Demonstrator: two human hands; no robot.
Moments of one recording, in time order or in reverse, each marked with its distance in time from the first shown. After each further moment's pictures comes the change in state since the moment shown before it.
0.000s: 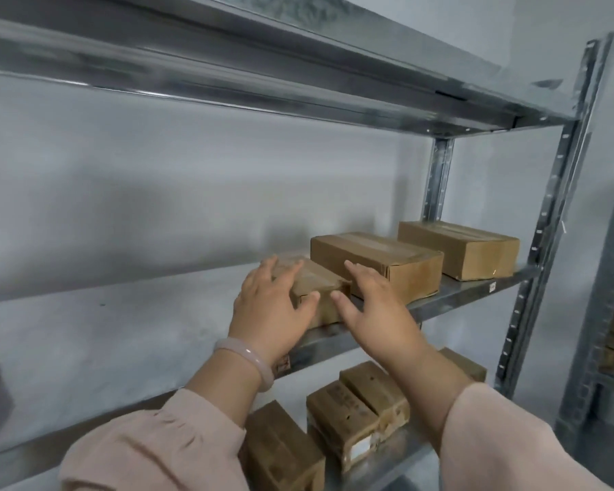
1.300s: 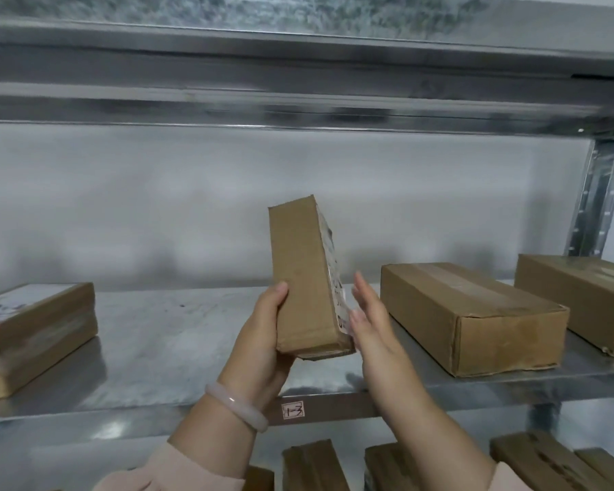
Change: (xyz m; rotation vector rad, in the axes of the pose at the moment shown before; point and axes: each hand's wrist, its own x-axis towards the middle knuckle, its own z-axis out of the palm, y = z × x) left_hand 0.007 0.010 0.002 -1.408 0.286 -0.392; right_hand 0.040 0.007 0.040 1.065 -0.396 -0.119
